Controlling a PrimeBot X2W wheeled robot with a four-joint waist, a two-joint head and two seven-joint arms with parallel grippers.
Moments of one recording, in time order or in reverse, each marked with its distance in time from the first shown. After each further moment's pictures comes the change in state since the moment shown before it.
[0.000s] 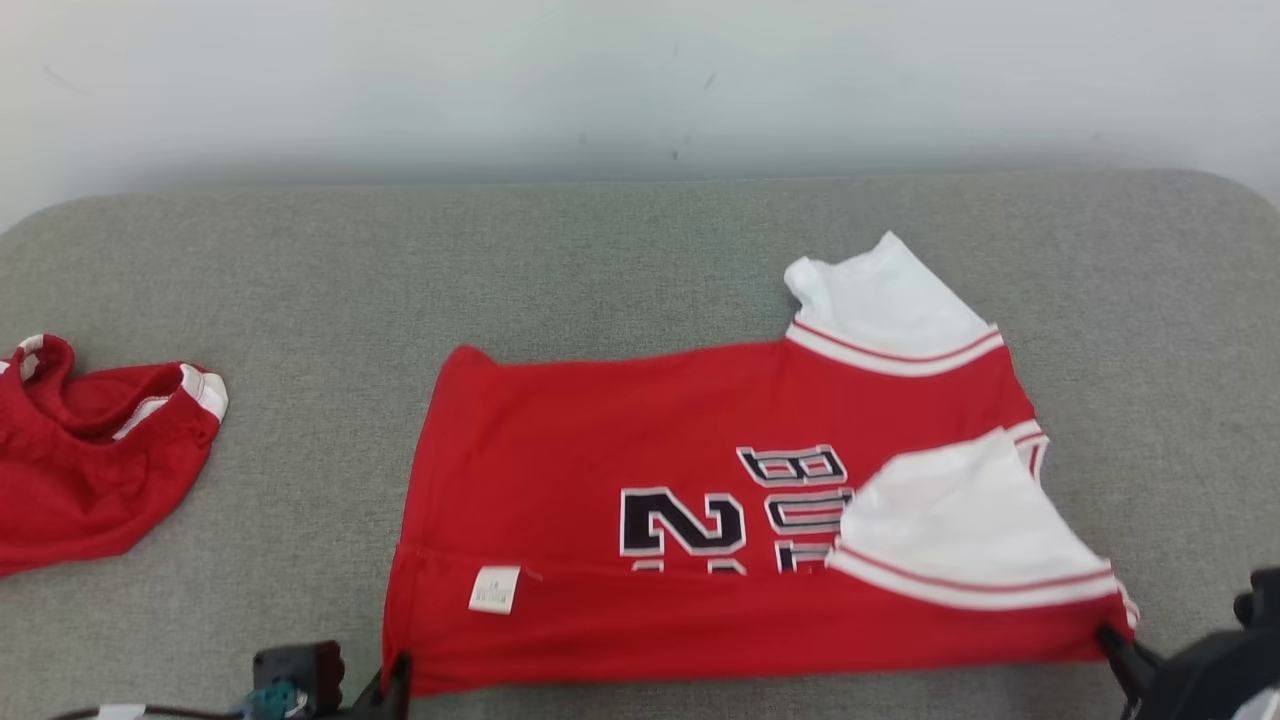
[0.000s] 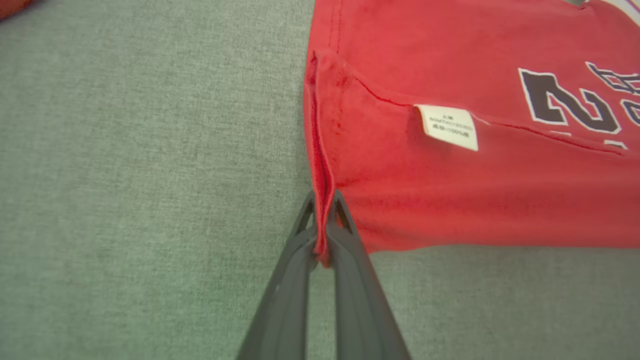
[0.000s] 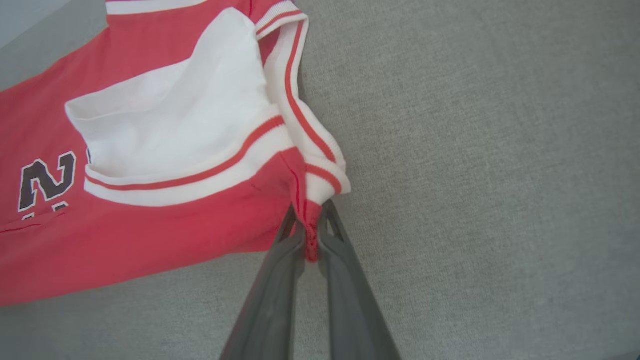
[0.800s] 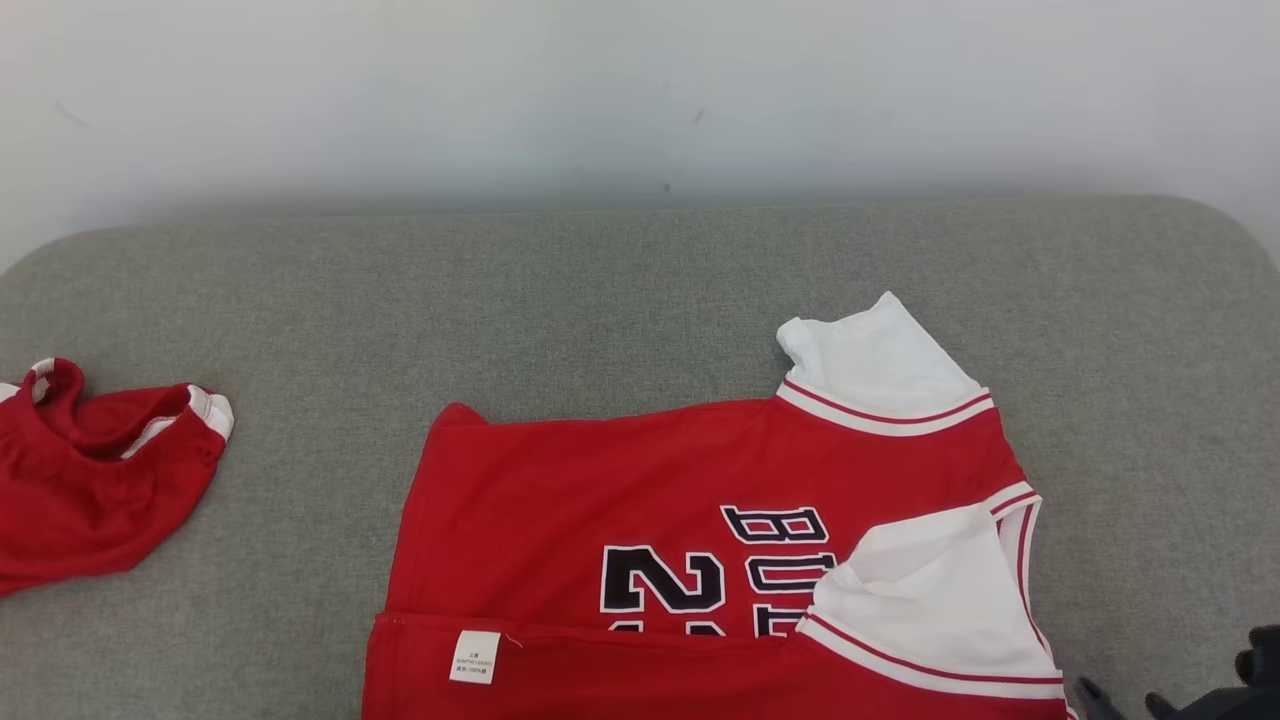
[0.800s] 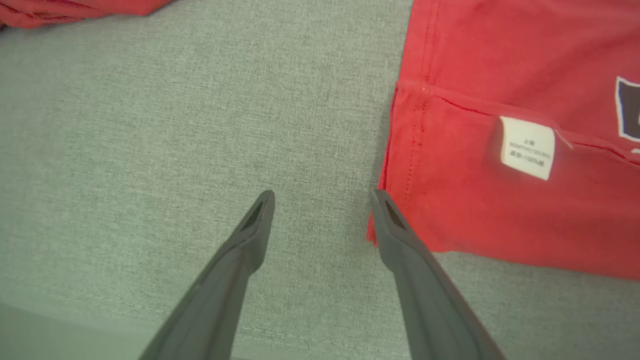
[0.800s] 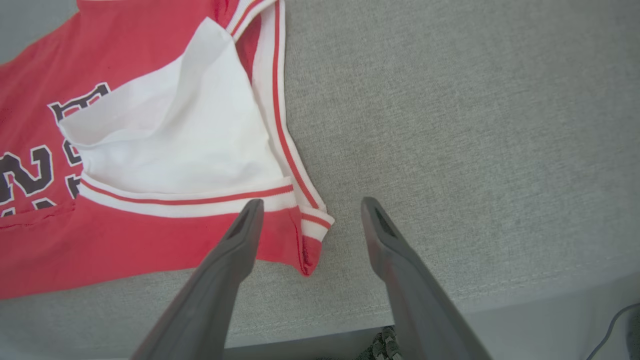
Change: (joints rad) left arm 0.201 0.082 0.050 -0.147 0.048 0.149 0.002; right arm 0.152 -0.001 0.023 -0.064 0.005 0.000 0.007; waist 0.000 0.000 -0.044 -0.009
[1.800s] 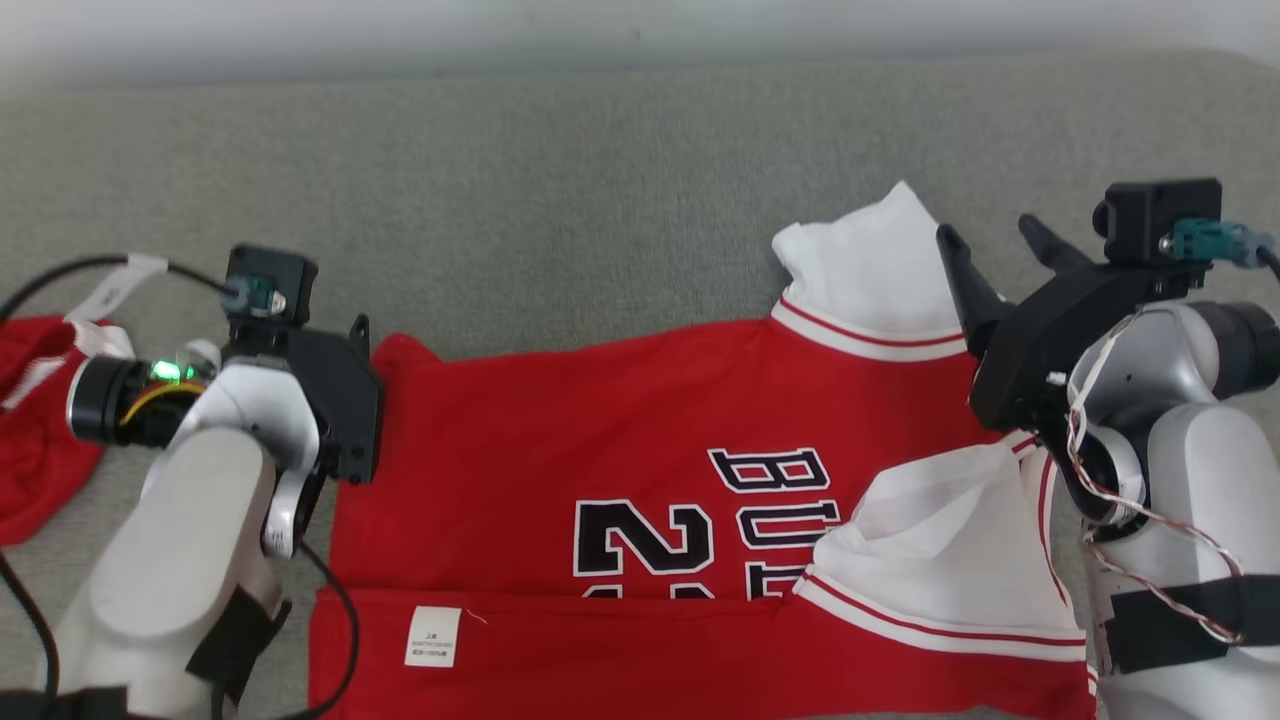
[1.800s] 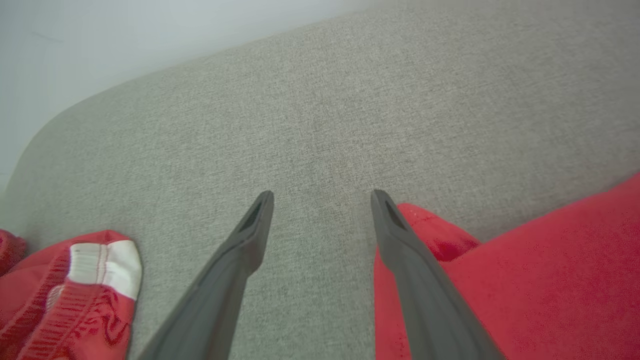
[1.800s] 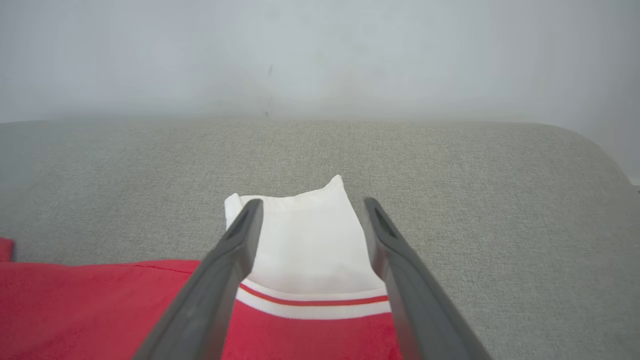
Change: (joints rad) left arm -0.881 -0.006 -0.151 0.517 0.124 -0.259 0.155; right arm -0.741 -0.047 0.282 0.291 -0.199 0.000 -0.229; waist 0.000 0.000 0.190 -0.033
